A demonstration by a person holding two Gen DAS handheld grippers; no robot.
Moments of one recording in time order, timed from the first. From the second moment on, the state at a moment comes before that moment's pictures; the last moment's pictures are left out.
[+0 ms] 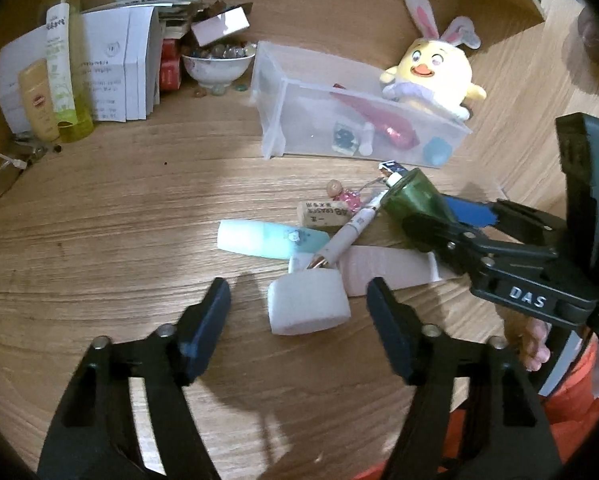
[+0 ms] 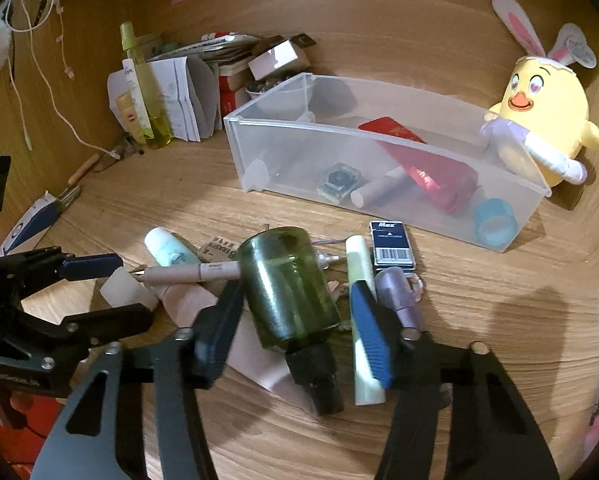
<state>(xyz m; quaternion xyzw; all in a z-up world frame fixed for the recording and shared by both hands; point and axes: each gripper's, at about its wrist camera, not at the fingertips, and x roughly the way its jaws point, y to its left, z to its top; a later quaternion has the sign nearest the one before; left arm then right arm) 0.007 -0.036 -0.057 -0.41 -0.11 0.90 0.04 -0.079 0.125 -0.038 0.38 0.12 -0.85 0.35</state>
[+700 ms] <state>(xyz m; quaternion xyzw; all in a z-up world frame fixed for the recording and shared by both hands) 0.018 -0.049 -0.041 -0.39 -0.12 0.91 0.03 -0.079 0.148 -0.009 0.35 0.07 -0.87 0.35</state>
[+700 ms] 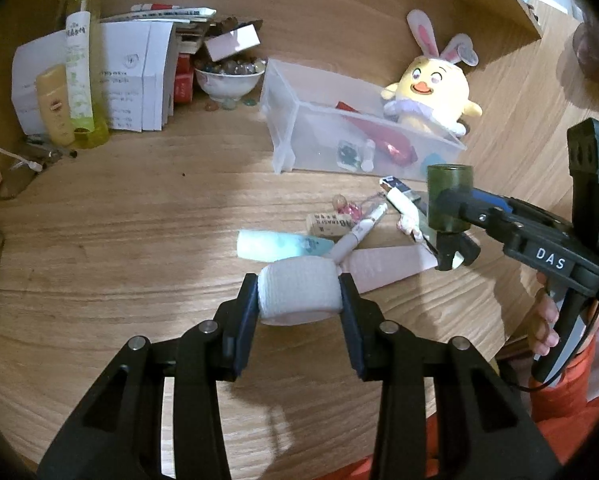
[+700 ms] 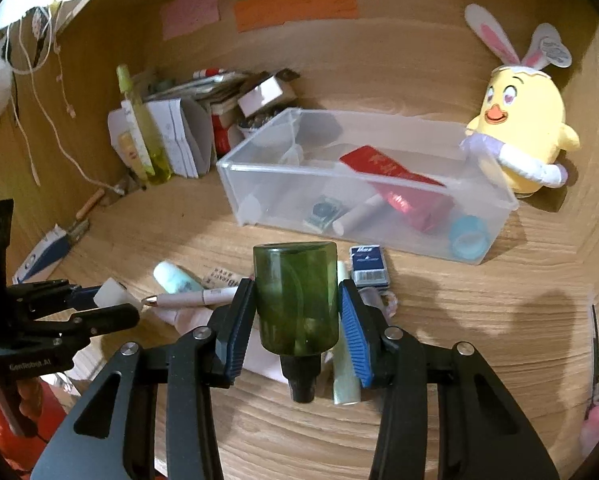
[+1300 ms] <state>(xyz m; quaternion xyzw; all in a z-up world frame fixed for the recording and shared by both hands) -0.026 -0.038 0.006 -0.34 -0.12 0.93 0.06 -0.102 0.183 0.031 0.29 0.03 -0.90 0.31</state>
